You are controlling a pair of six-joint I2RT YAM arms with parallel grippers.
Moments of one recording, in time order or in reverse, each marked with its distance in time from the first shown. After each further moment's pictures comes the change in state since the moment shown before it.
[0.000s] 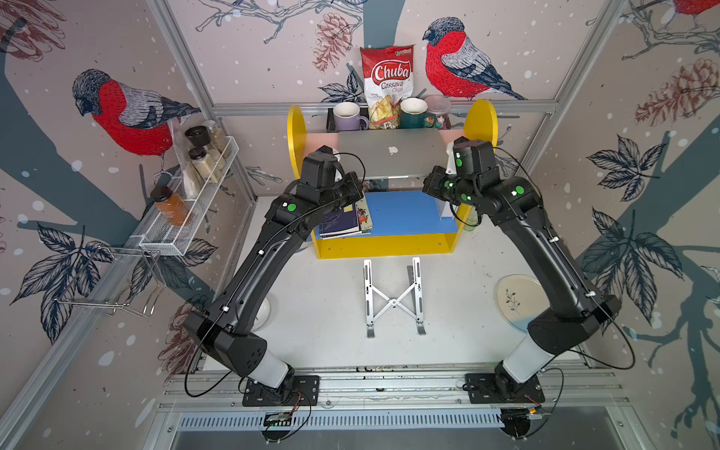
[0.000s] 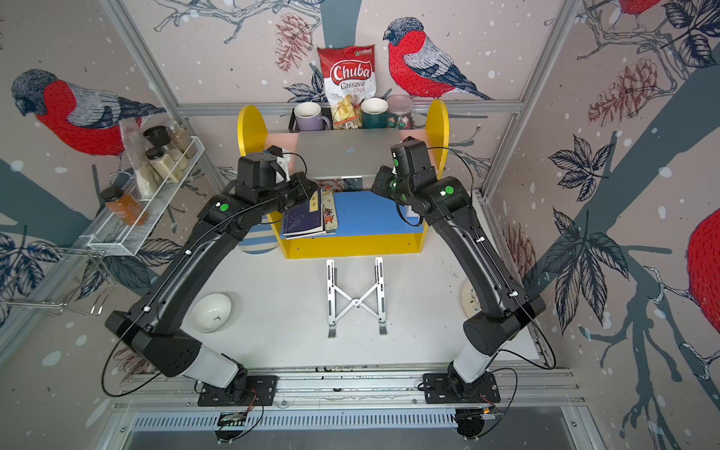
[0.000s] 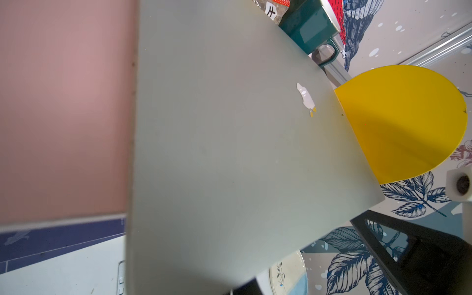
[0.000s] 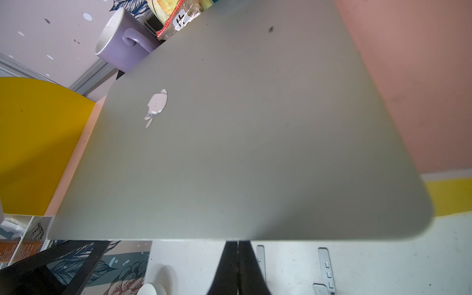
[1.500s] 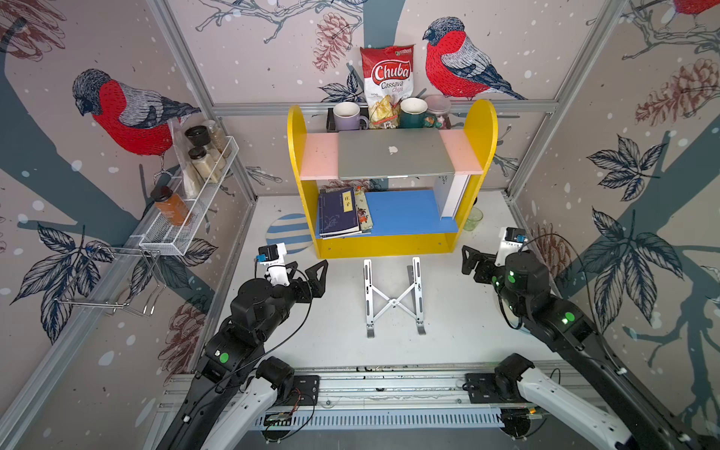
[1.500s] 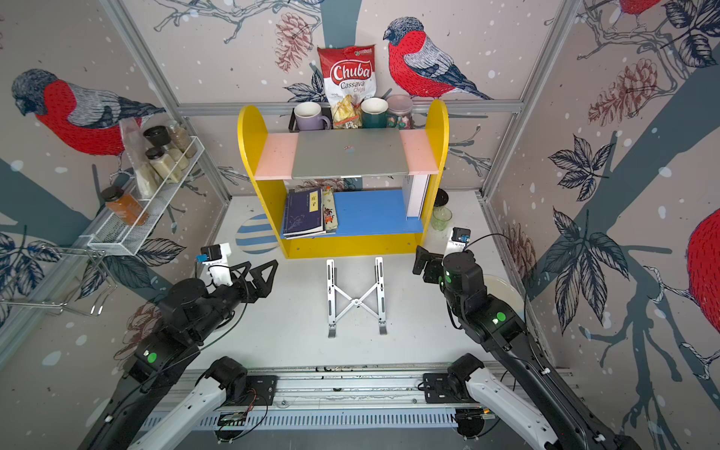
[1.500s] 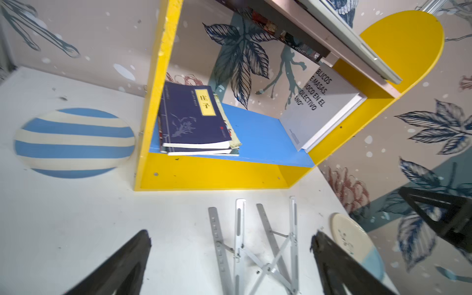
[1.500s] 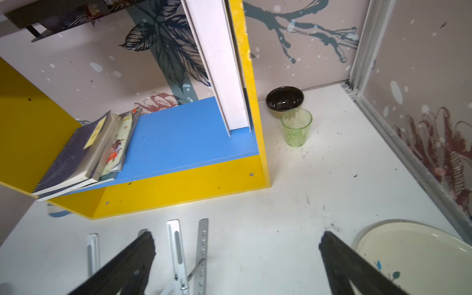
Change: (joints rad) left arm 0.002 -1.103 -1.109 0.195 -0.211 0.249; right arm -0.008 -1.016 -1.348 0.476 0.372 -0.303
